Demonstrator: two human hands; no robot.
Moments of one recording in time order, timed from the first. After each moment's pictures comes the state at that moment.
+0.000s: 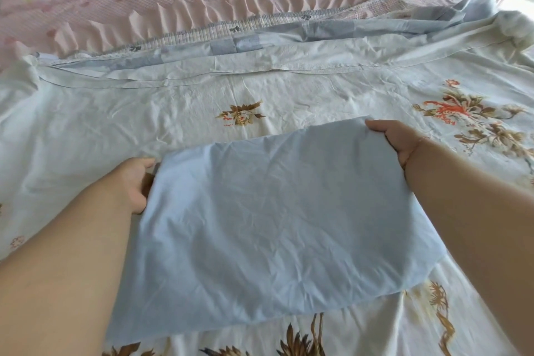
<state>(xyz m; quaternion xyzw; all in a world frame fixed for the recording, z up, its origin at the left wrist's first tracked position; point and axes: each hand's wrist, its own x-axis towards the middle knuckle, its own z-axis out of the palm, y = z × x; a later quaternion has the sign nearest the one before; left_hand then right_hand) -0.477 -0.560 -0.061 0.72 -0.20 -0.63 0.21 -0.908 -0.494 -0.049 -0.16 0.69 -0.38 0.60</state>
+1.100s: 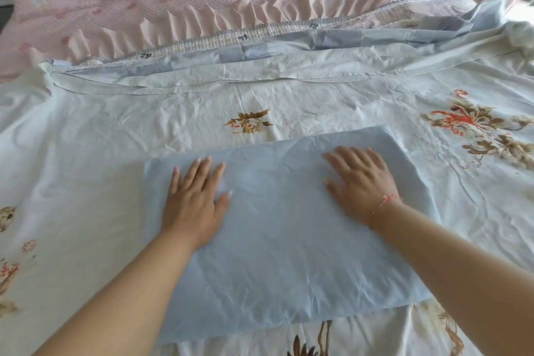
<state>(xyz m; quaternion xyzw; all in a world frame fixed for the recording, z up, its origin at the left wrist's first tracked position) -0.520 -0.504 -0.109 0.58 -0.81 -0.04 0.00 -0.838 -0.452 -0.078 -0.70 0.71 -0.07 0.04</state>
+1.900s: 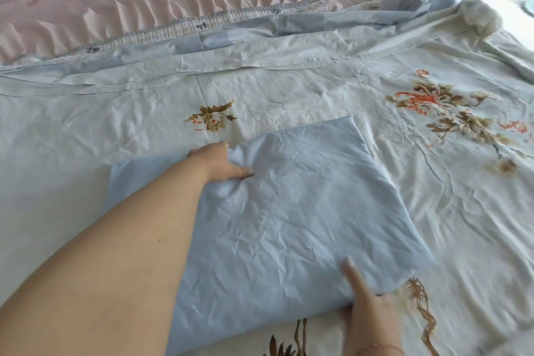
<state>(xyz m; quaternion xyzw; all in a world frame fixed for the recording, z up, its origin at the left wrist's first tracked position) -0.633 -0.586 -0.095 0.56 -0.77 -0.25 -0.15 -0.770 -0.297 -0.091 0.10 0.72 -0.55 0.40</state>
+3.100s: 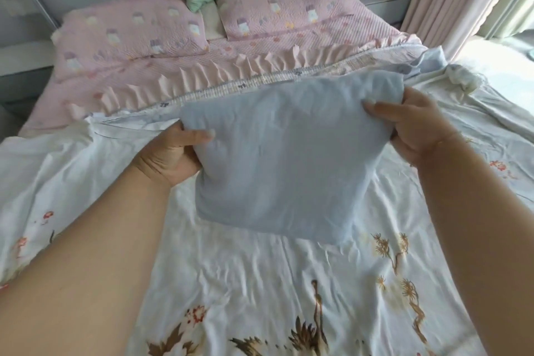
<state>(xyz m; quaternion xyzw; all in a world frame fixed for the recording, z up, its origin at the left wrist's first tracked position) -0.532 -0.535 0.111 0.28 -0.47 -0.76 0.34 -0.853 -0.430 0.145 -0.36 0.51 -0.63 0.46</state>
